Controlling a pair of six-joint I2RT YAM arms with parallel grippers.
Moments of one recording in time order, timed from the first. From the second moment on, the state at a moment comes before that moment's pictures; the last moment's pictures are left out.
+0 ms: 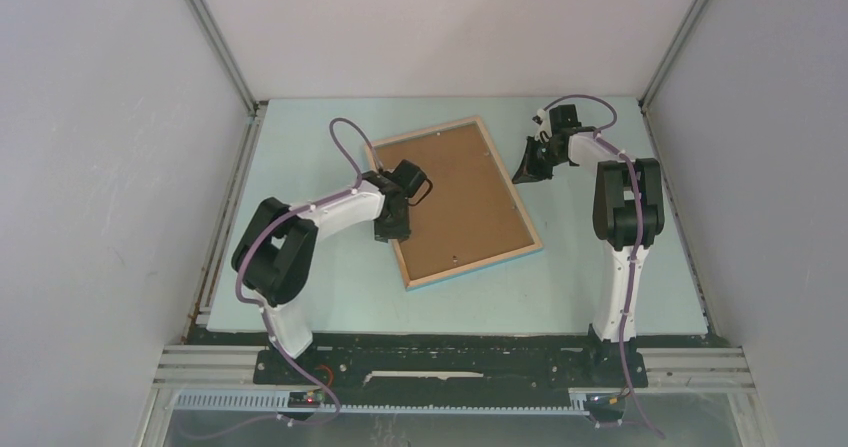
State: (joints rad) left arm -0.61 1.81 1.21 -0.73 -0.25 -0.62; right arm 0.08 2.19 1.62 -0.52 -0.47 0.27
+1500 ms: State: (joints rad) left arm -0.37 1.77 1.06 -0.29 0.05 -0.74; right arm 0.10 1.73 0.93 -0.25 -0.37 0.39
